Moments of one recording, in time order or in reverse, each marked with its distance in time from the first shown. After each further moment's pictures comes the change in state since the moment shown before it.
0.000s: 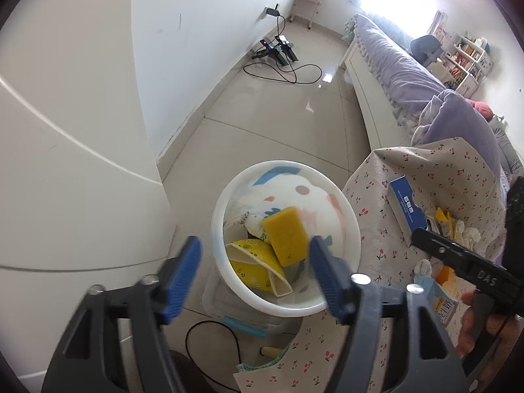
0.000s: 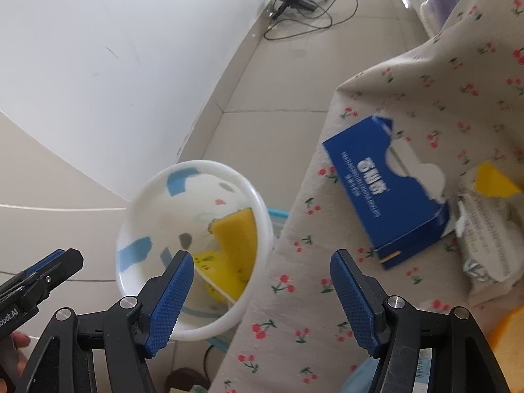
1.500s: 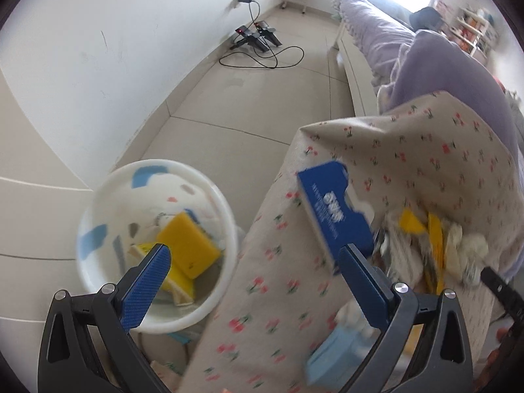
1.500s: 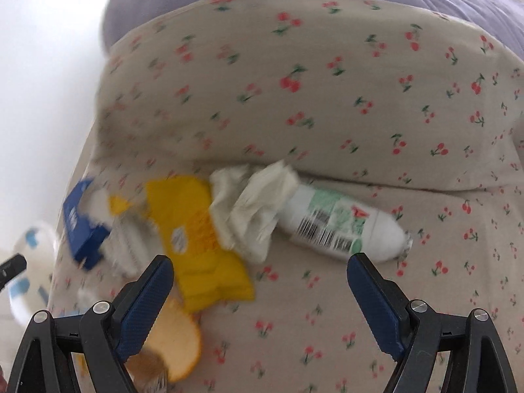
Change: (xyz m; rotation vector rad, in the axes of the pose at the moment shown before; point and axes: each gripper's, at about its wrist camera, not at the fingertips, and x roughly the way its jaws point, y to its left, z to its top) left arm 0.064 -0.183 0.009 0.045 0.041 0.088; right arm -0.118 -0.226 -0.028 0.278 -0.130 -0.300
